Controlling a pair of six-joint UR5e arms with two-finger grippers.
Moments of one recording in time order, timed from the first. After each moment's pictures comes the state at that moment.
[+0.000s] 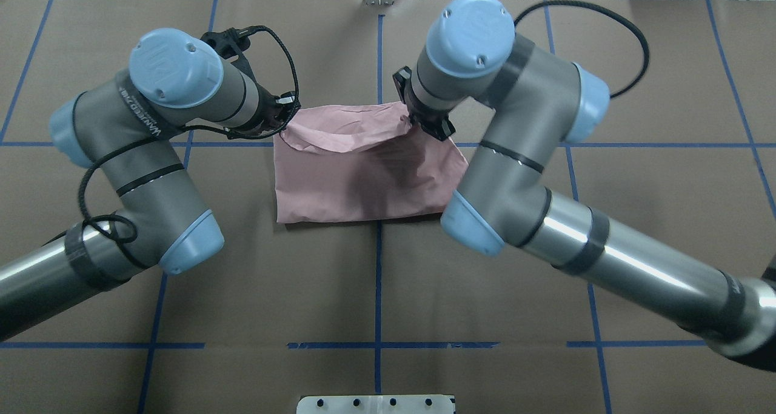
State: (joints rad) left arm -0.71 -2.18 -1.63 -1.84 -1.77 -1.50; right arm 0.70 -0.73 1.50 -1.45 1.84 2.04
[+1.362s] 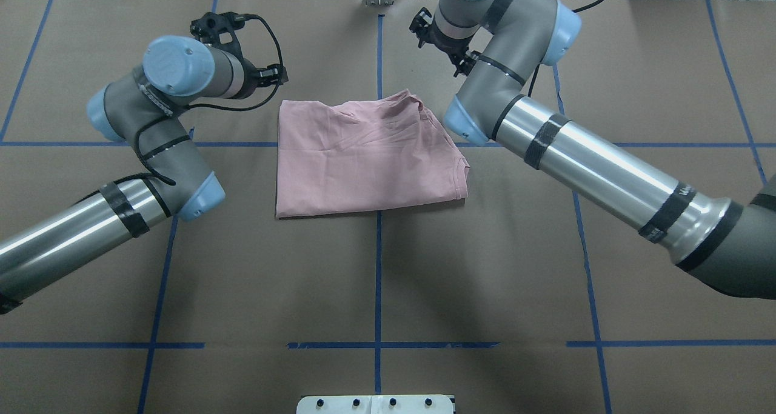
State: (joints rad) left arm -0.79 -2.23 -1.25 -2.26 -1.68 -1.25; right arm 0.84 -0.60 0.97 -1.14 1.90 1.67
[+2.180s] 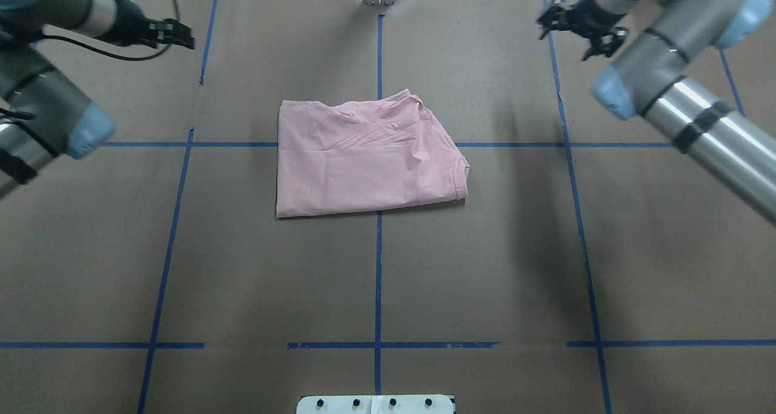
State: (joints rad) left arm -1.26 -1.92 -1.42 -2.27 -2.22 -0.53; right arm 1.29 -1.10 1.30 -1.27 2.25 0.78
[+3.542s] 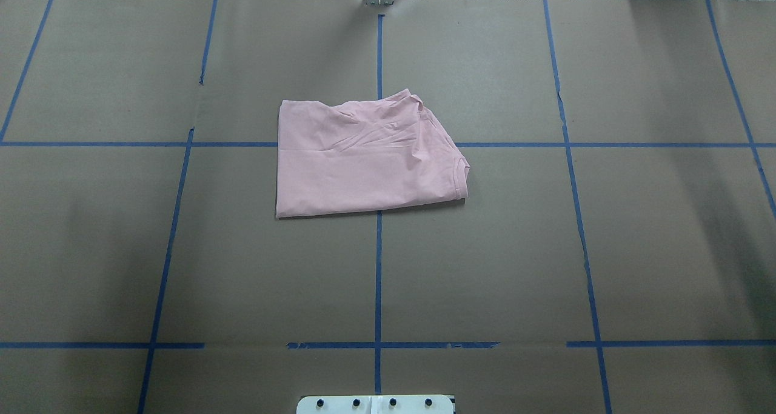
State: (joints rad) left arm -1.53 -1.65 -1.60 -1.82 -2.35 0.05; right arm 1.47 -1.43 1.52 -1.46 2.38 0.18
